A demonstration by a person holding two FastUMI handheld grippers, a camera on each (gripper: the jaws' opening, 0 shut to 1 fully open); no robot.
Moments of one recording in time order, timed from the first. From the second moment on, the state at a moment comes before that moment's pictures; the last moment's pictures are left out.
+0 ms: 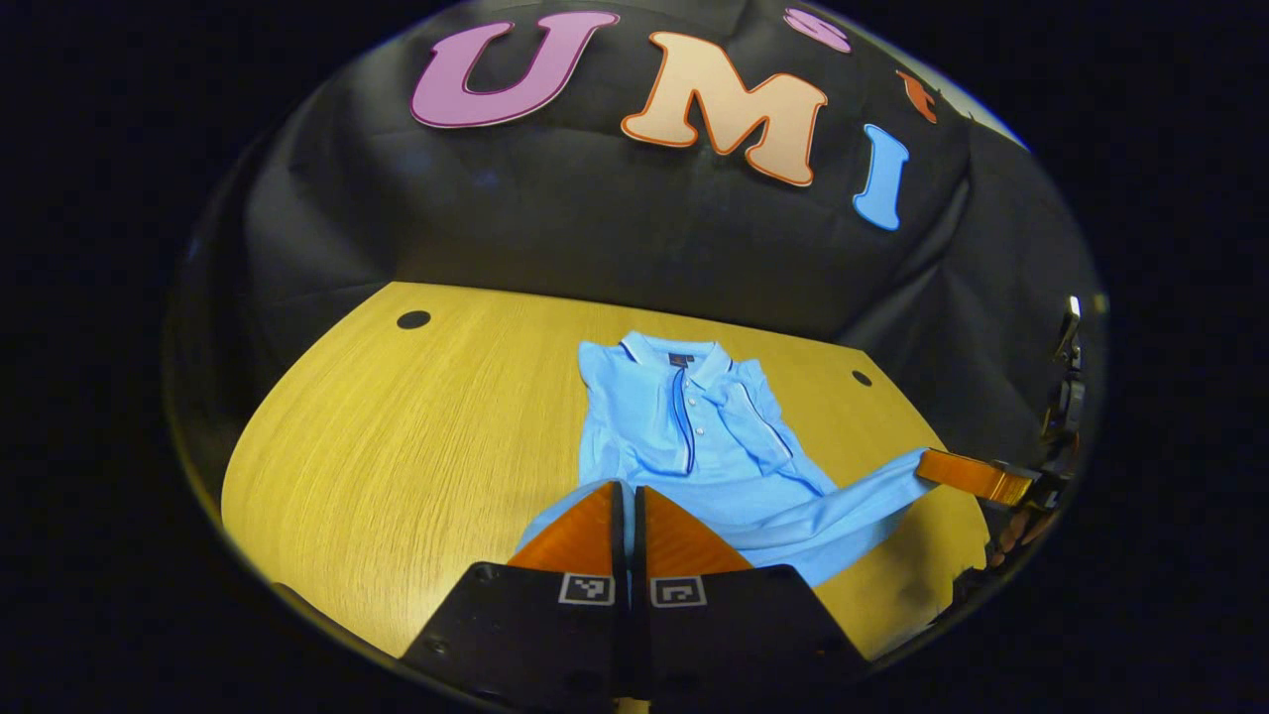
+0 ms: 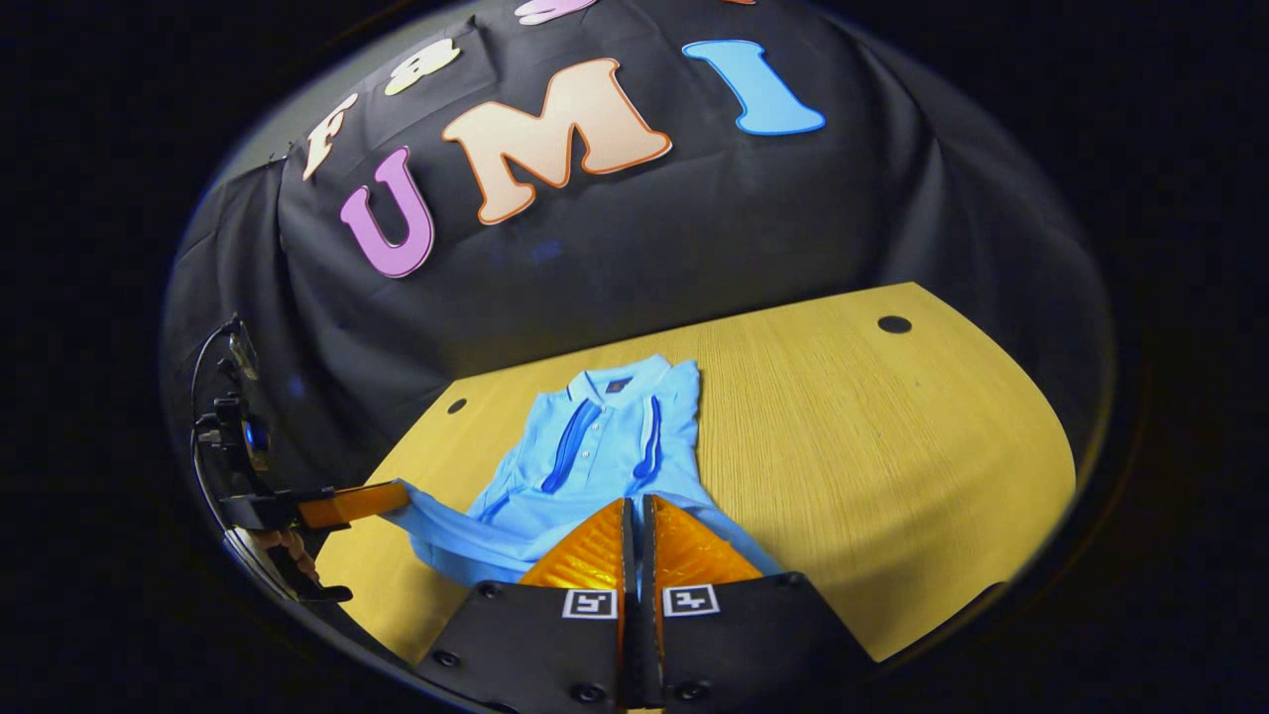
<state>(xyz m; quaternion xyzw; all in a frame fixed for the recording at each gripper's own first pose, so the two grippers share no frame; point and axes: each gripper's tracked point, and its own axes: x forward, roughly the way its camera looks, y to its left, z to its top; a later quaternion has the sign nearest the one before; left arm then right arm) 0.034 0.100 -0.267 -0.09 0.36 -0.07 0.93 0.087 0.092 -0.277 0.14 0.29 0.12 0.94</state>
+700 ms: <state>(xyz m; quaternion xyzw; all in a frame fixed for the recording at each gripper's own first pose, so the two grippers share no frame) 0.198 0.119 -0.307 -0.07 0.33 -0.06 0.94 0.259 0.107 -0.298 0.19 0.26 0.09 0.94</state>
